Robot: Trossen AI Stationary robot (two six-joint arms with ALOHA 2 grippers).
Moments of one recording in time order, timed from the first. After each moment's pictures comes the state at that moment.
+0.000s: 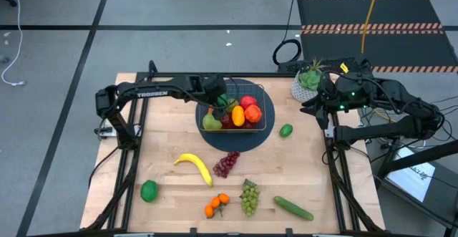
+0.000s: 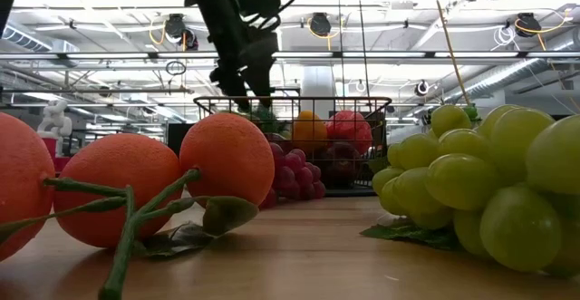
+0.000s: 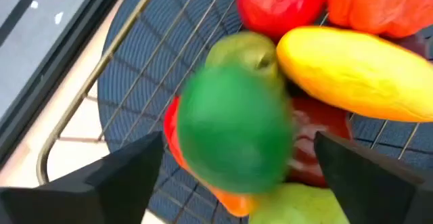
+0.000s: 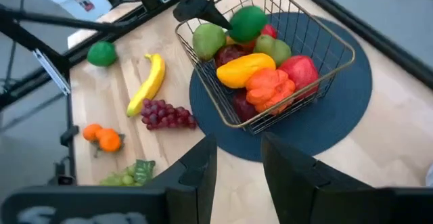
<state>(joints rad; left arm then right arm) 0.31 1.71 1.40 -0.76 -0.14 -0.20 -0.16 0.82 1.26 -1.11 0.00 0.43</state>
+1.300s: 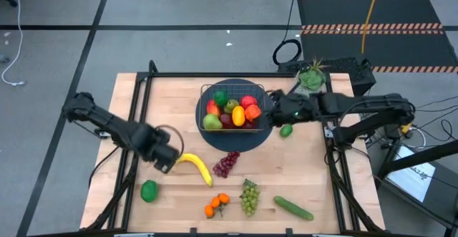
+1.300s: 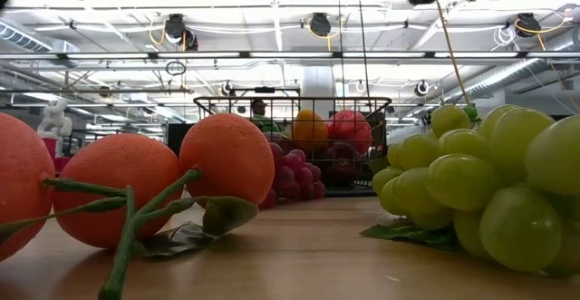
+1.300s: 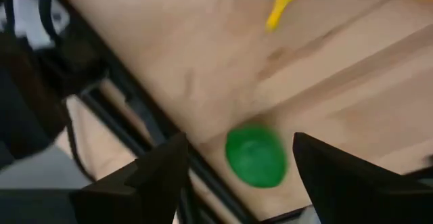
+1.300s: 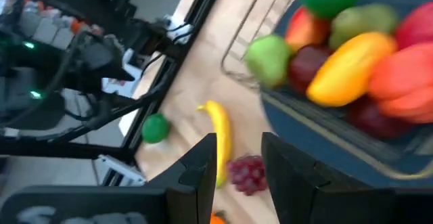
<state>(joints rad) -0.45 1.35 1.22 -1.53 0.15 -1.43 0.06 1.26 1.26 -0.63 0.15 1.10</state>
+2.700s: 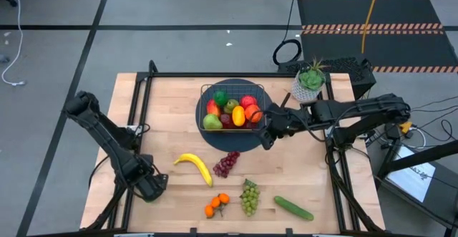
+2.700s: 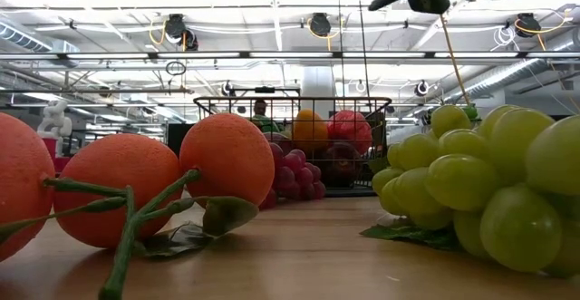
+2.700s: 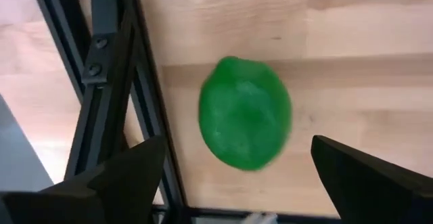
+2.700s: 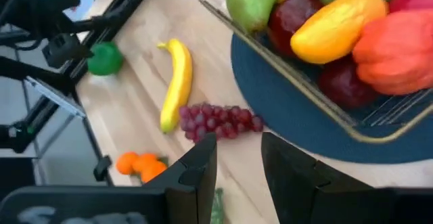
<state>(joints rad) -0.82 1.38 0.98 -1.16 0.25 -2.31 0.13 1.32 1.26 -0.77 0.12 0.92</state>
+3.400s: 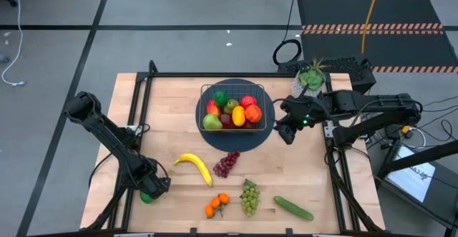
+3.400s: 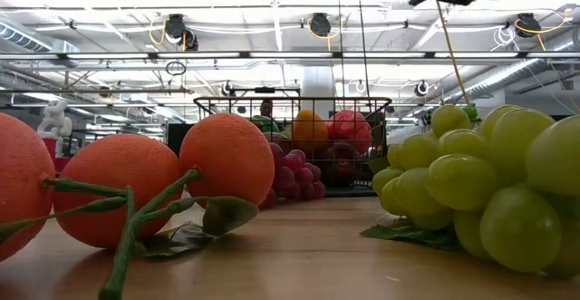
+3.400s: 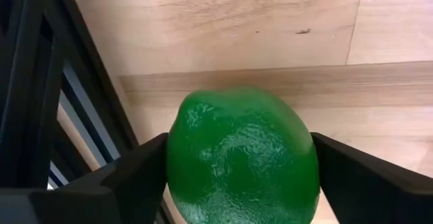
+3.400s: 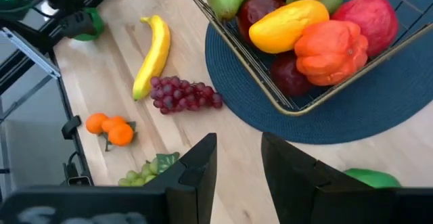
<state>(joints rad) -0.82 1.39 0.69 -0.74 0.32 -2.31 0.07 1.15 1.26 -0.99 0.08 0.71</state>
